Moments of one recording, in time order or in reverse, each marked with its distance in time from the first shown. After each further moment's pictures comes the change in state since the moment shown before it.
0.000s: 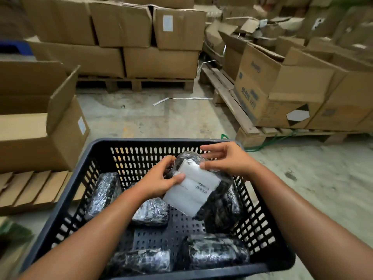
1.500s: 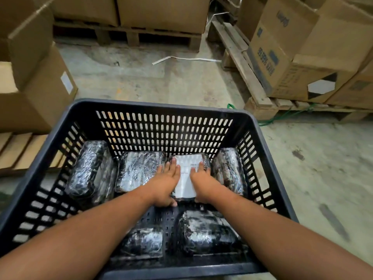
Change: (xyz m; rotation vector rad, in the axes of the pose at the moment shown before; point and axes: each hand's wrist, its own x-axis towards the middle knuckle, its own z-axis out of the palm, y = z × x) left_hand -0.001 -0.109 0.077 0.938 -0.452 -0.193; right_hand 0.011 0.098 0.128 -1.058 -0.366 0.368
